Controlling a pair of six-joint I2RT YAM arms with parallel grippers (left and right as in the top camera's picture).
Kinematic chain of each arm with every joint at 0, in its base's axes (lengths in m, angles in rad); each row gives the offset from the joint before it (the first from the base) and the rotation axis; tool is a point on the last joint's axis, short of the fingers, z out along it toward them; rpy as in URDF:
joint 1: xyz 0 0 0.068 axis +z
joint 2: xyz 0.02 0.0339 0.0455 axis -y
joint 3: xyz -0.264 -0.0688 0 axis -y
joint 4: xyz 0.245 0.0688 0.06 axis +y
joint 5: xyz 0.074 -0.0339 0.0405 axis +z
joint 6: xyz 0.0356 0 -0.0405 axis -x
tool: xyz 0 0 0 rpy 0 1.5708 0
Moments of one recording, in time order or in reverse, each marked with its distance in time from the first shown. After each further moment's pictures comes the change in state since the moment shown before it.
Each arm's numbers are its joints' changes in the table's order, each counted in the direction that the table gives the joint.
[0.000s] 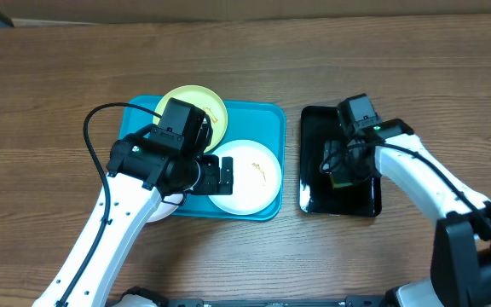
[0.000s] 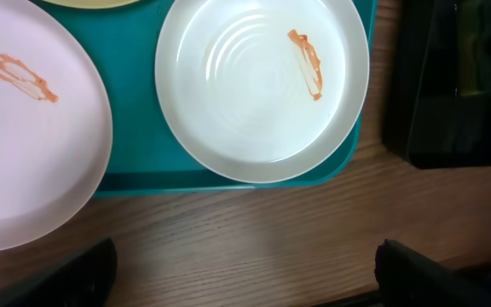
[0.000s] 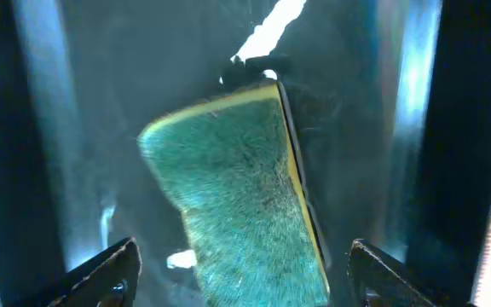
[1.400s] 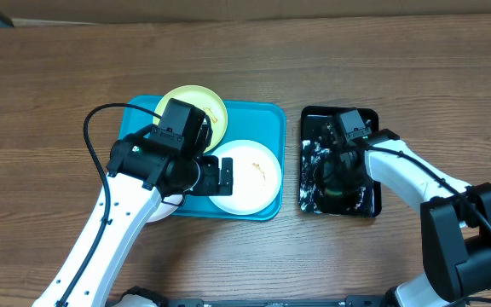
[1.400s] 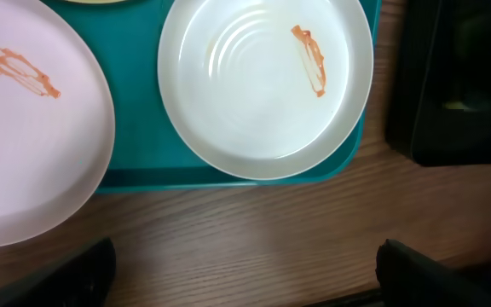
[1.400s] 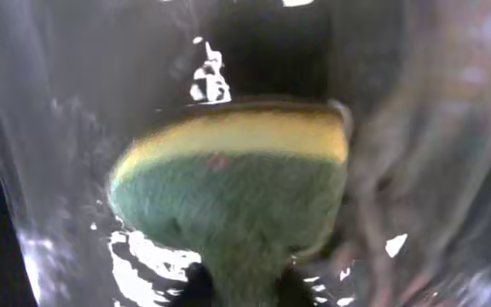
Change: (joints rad) left arm 0.000 0.000 0.000 0.010 0.003 0.000; right arm 0.023 -0.060 -0.067 -0.056 0.068 -0.006
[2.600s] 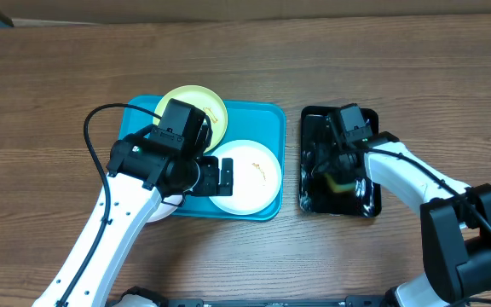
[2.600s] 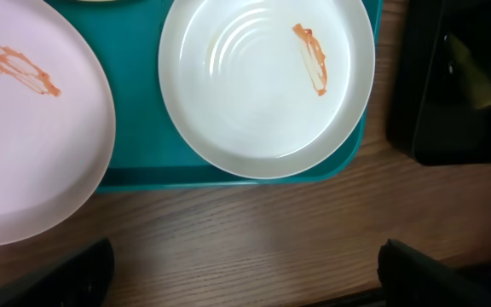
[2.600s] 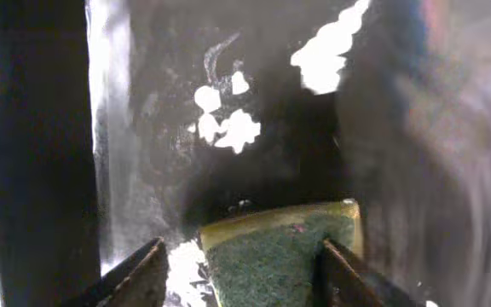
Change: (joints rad) left arm 0.000 0.000 -0.002 0.001 0.002 0.000; right arm 0.000 0.005 -0.008 -0.194 0.018 0.008
